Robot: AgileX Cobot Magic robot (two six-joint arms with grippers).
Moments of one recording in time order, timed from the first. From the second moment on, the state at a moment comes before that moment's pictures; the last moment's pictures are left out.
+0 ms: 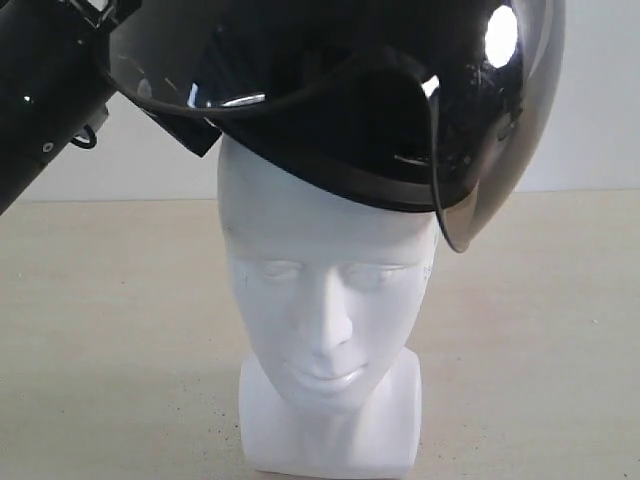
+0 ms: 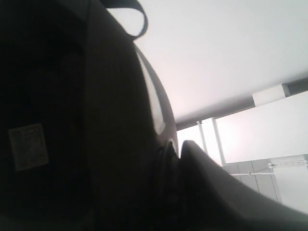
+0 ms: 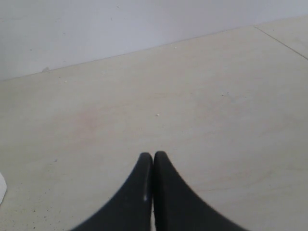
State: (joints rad) left arm -0.37 1.39 -0.69 0.30 -1.23 -2.09; right arm -0.09 0.01 0.00 0.03 0.35 0.14
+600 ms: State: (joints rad) left arm -0.37 1.39 -0.62 0.22 -1.23 -2.09; right arm -0.09 0.01 0.00 0.03 0.35 0.14
